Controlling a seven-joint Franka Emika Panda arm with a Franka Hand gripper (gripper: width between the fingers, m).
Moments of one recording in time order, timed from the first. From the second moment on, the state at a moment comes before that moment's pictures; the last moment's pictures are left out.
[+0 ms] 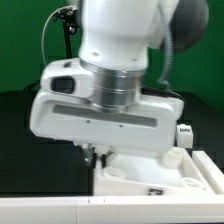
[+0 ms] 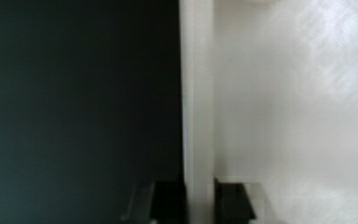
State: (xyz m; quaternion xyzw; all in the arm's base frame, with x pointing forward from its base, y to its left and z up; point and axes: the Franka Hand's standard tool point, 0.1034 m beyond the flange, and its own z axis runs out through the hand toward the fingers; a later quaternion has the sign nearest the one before) arm 0.598 -0.023 0.034 1.00 -0.03 -0.07 0.07
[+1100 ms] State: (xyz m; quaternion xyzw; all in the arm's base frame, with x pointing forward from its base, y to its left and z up) arm 0.598 -0.020 0.025 1.00 -0.03 -0.07 0.07
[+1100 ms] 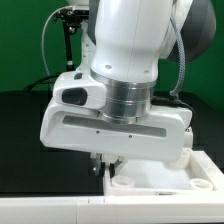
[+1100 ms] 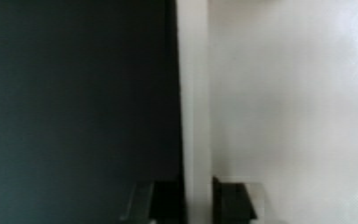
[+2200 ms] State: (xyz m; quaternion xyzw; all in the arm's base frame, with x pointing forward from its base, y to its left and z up) arm 0.577 -0.008 0.072 1.00 -0.03 -0.08 0.05
